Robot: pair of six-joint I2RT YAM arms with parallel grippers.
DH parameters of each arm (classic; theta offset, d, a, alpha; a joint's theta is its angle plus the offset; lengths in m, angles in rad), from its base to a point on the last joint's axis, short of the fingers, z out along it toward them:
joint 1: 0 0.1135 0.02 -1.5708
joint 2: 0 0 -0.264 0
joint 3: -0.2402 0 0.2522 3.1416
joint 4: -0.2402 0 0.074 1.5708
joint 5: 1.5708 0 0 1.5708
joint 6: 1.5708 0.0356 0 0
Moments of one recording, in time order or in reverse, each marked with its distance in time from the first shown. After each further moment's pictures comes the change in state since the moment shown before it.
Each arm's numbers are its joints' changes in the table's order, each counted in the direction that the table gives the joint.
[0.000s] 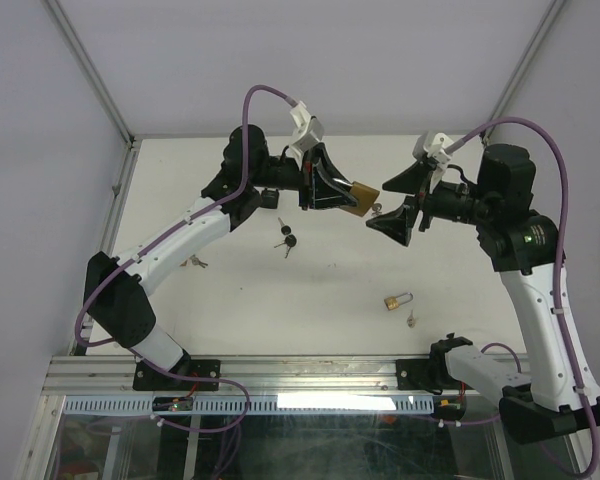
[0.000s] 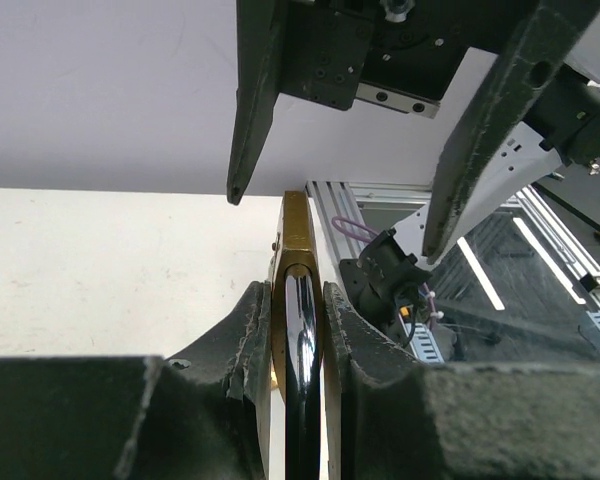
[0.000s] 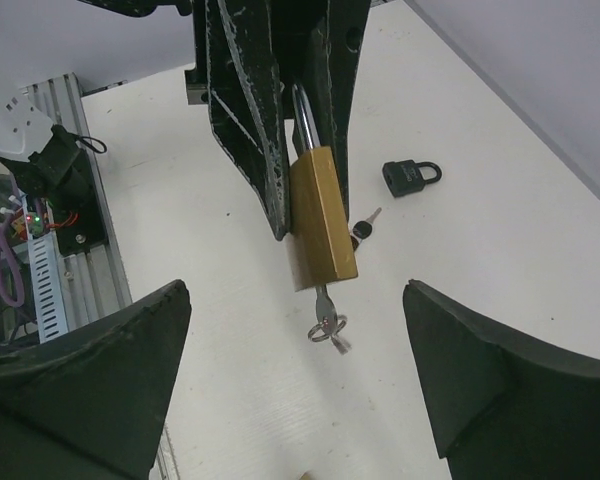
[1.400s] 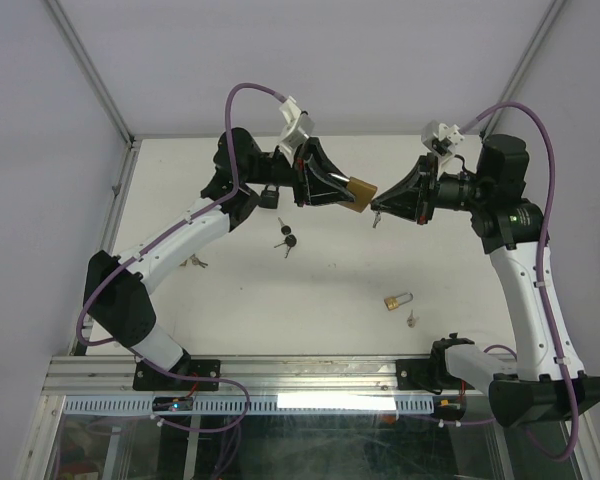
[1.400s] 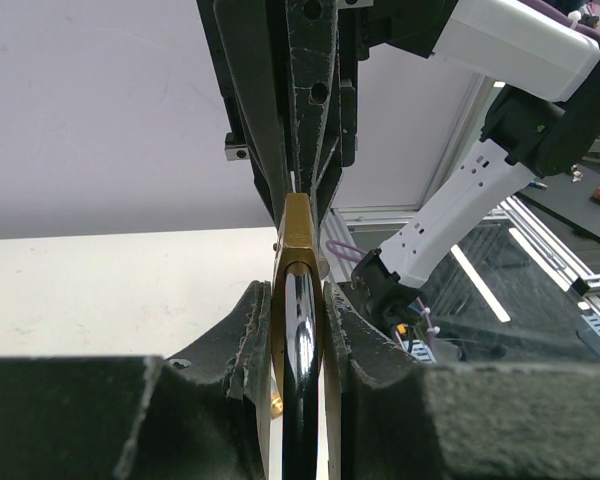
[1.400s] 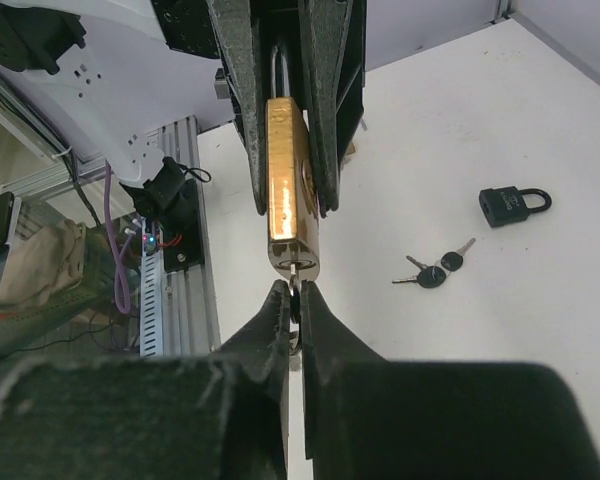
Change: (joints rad) left arm 0.016 0.002 0.029 0.243 0.047 -0.140; right arm -0.142 0.076 0.098 0.182 -0.354 0.181
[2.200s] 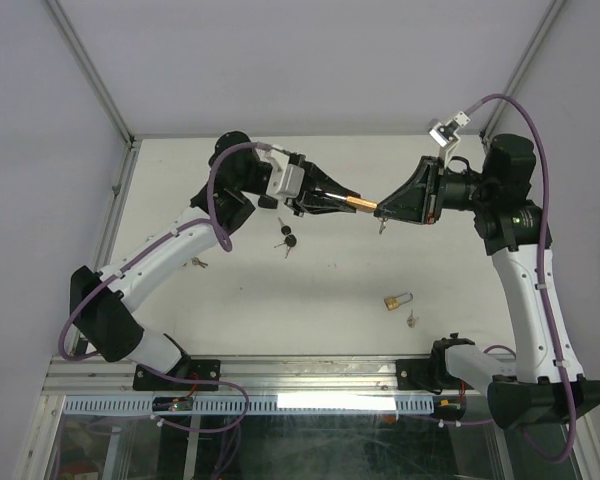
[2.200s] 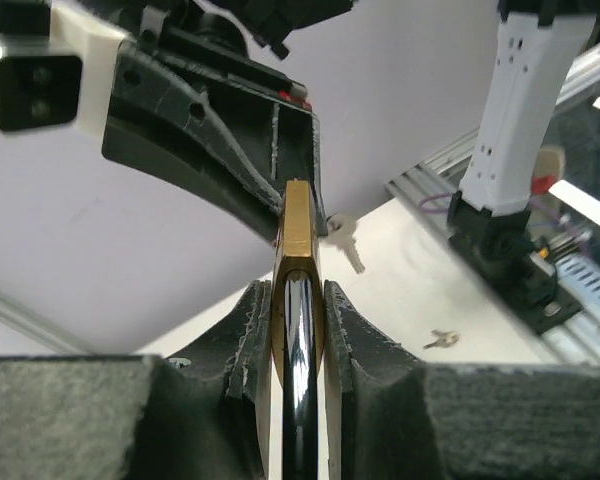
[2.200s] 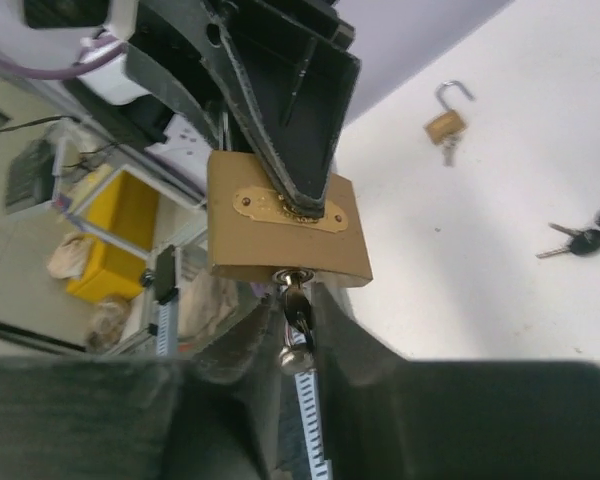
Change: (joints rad) left arm -0.058 -0.099 0.007 -0.187 0.089 0.746; right arm -0.020 -0.013 0.028 0.129 -0.127 0.533
